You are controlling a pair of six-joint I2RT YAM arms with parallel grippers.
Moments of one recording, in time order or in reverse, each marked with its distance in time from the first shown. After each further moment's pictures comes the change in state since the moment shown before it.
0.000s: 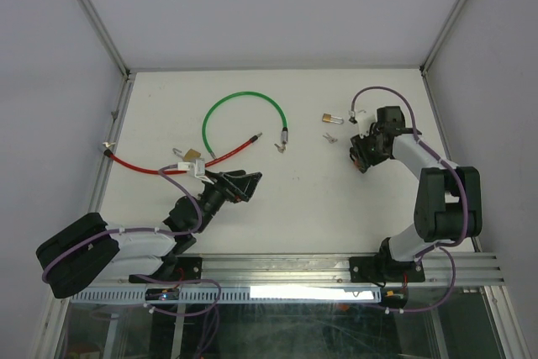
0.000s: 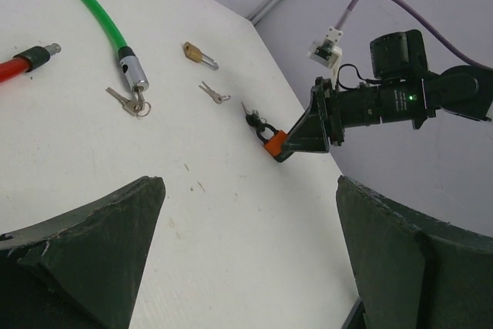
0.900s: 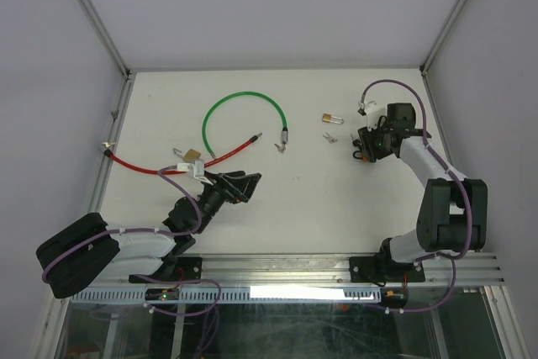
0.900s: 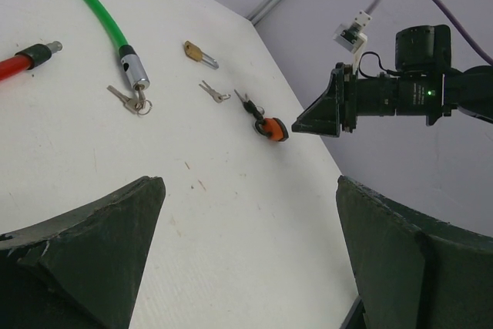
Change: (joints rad) left arm 0.000 0.001 -0.013 0.014 0.000 -0.003; right arm -0.047 -0.076 0.000 0.060 0.005 0.014
